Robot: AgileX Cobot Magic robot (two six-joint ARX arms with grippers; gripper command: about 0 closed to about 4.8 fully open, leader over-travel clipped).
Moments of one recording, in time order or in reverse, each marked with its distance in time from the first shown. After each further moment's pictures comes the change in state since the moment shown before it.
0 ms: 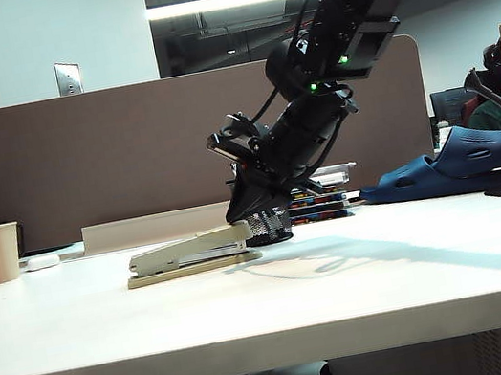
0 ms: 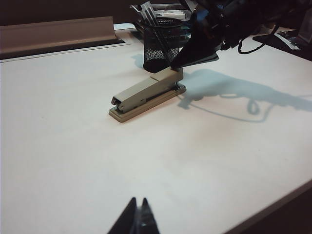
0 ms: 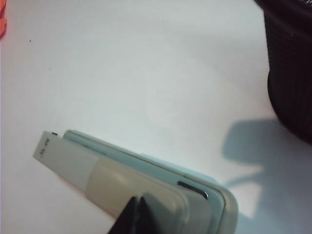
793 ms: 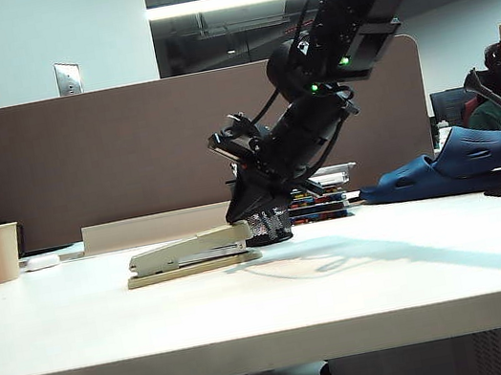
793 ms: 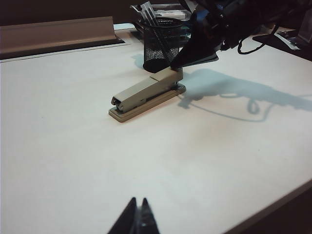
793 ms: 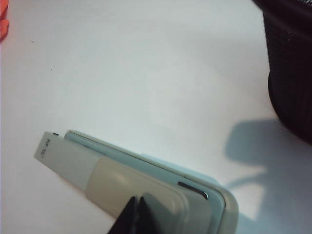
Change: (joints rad) left arm 0.000 0.000 0.000 0.000 0.000 0.000; right arm 0.000 0.006 0.002 0.000 -0.008 0.000
